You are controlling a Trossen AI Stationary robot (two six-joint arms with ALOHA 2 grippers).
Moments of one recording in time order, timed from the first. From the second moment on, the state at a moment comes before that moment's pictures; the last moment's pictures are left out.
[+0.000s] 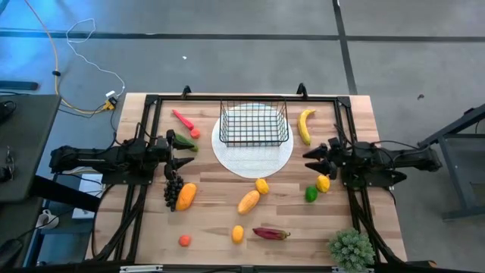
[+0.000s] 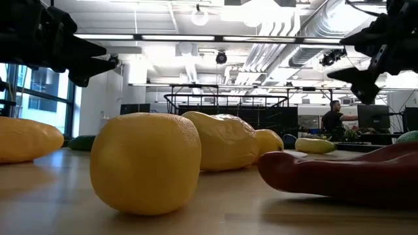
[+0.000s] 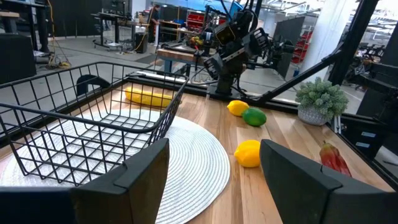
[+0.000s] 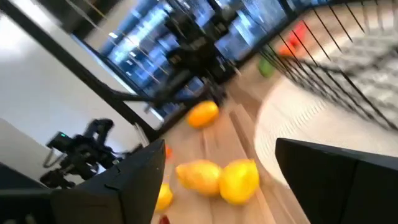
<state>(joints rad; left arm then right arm) 0.14 0.13 0.01 0.08 -0.09 -0.15 0.06 0.04 0.06 -0.10 0.05 0.74</state>
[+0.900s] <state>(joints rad) 0.14 0.13 0.01 0.08 -0.09 -0.15 0.06 0.63 0.49 -0.92 -0.04 1.41</state>
